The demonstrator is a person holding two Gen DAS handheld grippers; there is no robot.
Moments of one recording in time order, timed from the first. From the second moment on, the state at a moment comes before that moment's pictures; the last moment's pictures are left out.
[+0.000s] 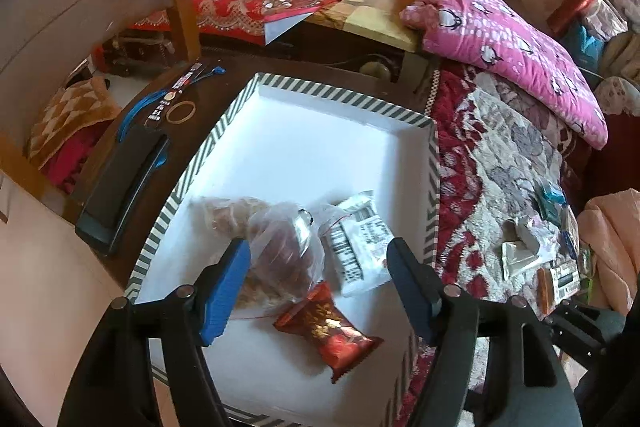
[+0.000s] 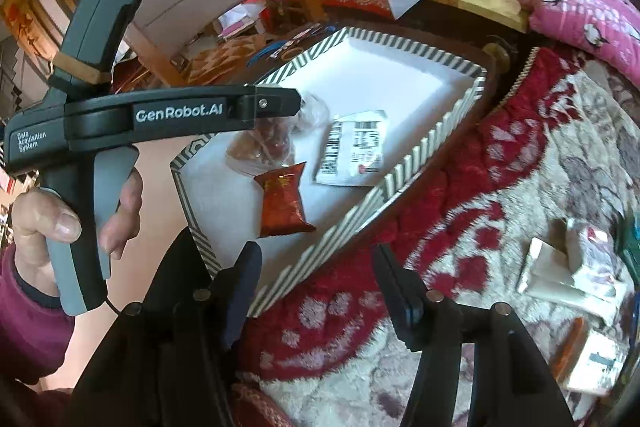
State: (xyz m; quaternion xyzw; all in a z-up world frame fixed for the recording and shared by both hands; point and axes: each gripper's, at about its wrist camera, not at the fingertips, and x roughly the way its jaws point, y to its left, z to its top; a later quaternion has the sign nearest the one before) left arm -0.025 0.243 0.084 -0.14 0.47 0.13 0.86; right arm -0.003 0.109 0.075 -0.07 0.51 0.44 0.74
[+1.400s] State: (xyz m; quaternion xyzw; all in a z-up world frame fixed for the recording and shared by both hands) left arm 0.026 0.086 0.077 -0.06 0.51 0.01 0.86; right arm 0.031 -0.085 0.076 0.02 0.51 0.27 0.81
